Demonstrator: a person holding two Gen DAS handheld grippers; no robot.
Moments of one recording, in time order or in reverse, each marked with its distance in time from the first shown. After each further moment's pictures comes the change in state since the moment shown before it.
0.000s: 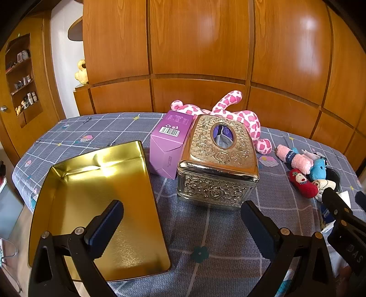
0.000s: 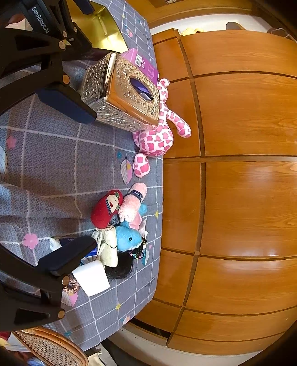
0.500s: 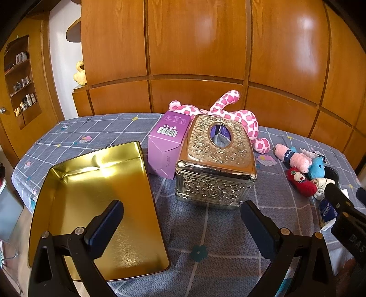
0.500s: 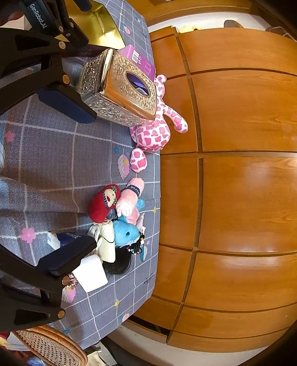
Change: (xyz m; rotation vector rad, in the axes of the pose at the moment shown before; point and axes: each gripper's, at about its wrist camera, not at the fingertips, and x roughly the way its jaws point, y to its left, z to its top) left arm -0.001 -0.005 -0.001 0.012 0.000 -0.003; right arm 0.000 -0.009 0.002 0.005 -0.012 -0.017
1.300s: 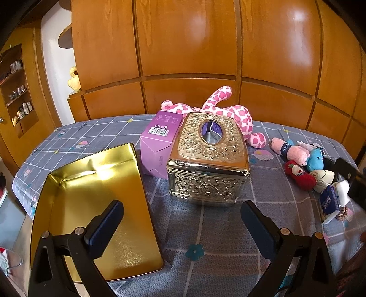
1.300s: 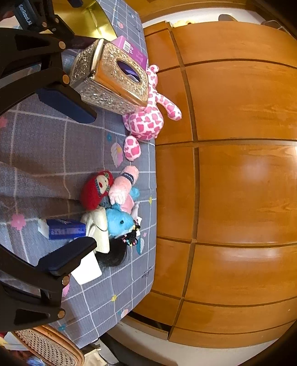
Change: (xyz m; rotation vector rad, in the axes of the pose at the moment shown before) left arm 0.001 -0.014 -0.003 0.055 0.001 -0.003; right arm 0.007 -0.025 0.013 0.026 -0.025 -0.029
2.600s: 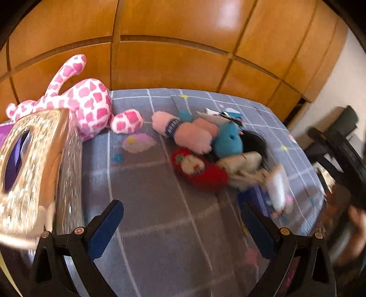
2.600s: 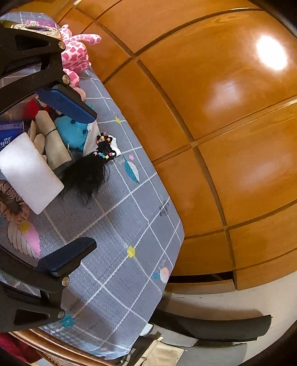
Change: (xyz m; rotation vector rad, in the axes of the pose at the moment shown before) left arm 0.091 -0.165 0.054 0.186 0.253 -0.552; right arm 0.064 -0.209 0.013 0.499 0.013 -0.104
